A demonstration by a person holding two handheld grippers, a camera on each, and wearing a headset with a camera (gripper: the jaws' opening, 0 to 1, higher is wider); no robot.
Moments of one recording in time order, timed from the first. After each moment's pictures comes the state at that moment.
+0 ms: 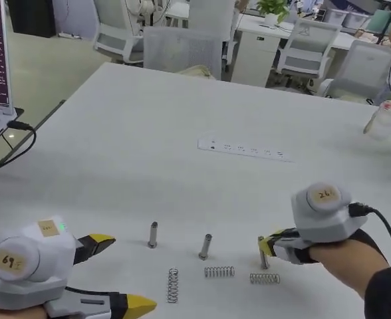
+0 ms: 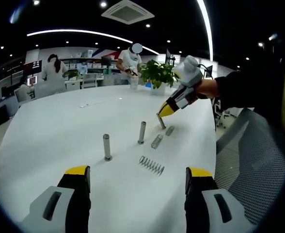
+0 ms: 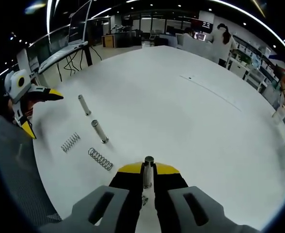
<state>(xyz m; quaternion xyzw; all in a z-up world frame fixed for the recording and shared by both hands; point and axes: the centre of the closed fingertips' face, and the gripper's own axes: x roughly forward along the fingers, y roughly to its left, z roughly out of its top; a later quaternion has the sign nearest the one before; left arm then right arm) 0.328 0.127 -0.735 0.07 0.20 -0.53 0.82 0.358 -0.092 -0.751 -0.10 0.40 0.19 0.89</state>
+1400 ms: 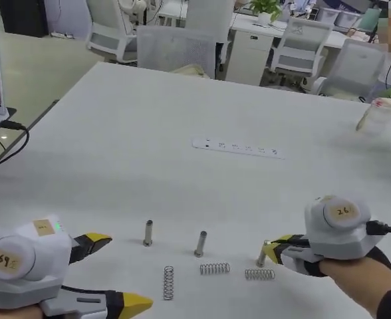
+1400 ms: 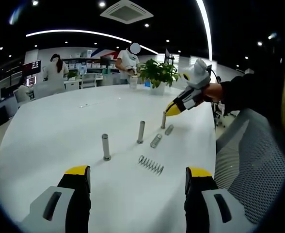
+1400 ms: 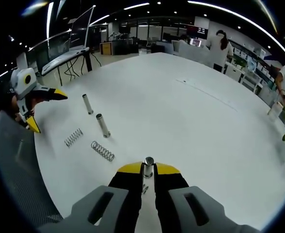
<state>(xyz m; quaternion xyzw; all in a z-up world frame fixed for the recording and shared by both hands) 0.327 0.126 -0.737 0.08 0.20 -0.53 0.82 0.337 -0.103 -0.747 -0.10 0.37 0.18 0.91</state>
